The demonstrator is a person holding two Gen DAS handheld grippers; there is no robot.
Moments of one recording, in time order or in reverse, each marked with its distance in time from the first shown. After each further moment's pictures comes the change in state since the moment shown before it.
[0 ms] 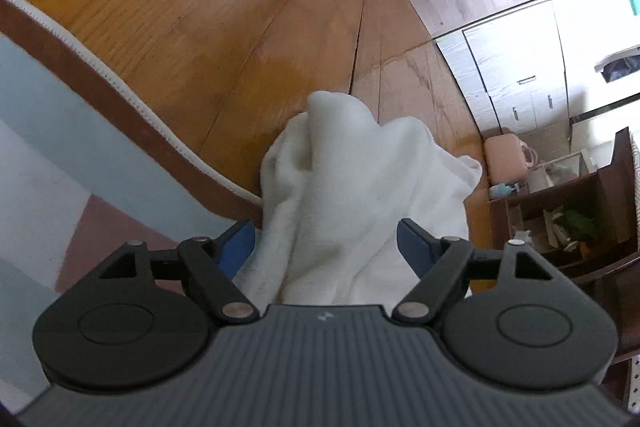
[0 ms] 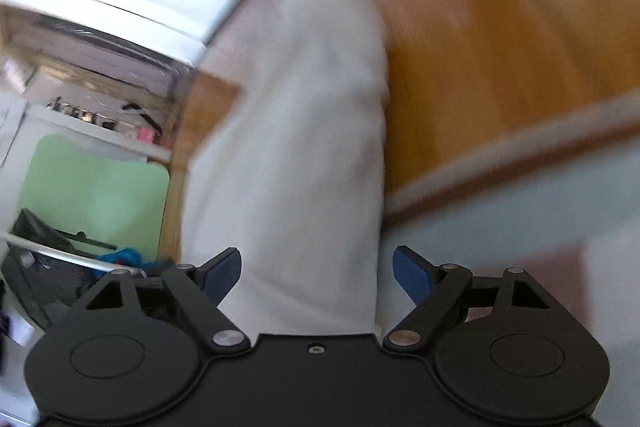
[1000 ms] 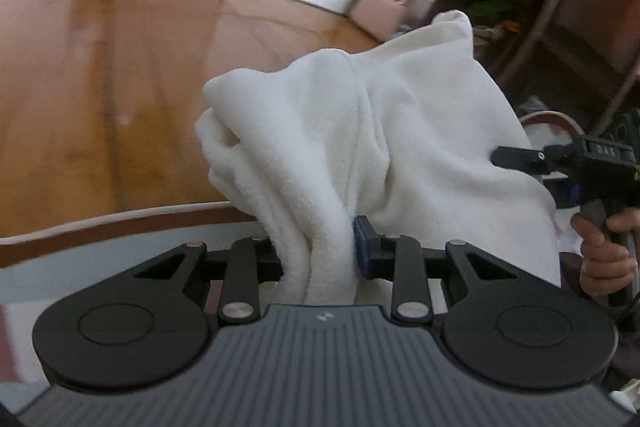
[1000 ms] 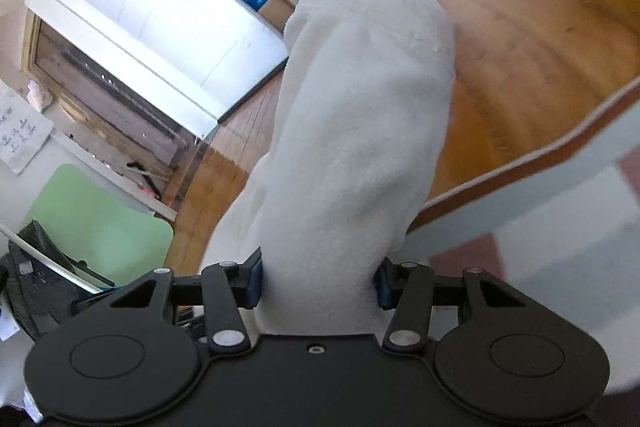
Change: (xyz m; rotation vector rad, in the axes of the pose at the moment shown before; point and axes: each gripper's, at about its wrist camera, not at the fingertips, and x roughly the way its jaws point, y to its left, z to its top) left arm 0.026 -0.163 -0.108 0.760 0.102 -0.214; right arm -0.140 0.053 -0.099 -0.157 -0.408 -0.040
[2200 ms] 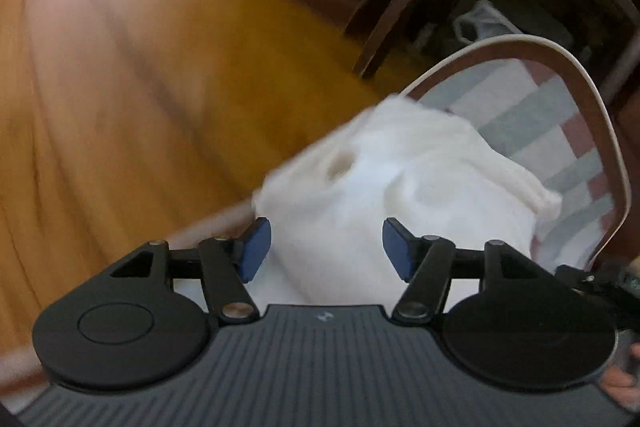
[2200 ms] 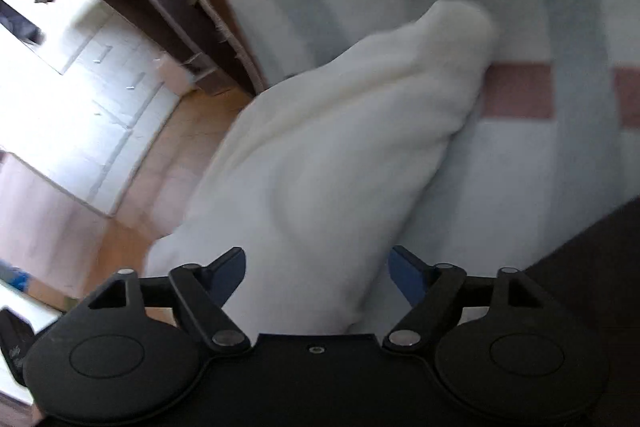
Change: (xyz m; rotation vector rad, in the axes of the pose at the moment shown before) left arm 0.396 -0.195 0.088 0.047 0.325 -0.186; right arm -0.280 -0.277 0.050 0.552 -0.560 -0.688
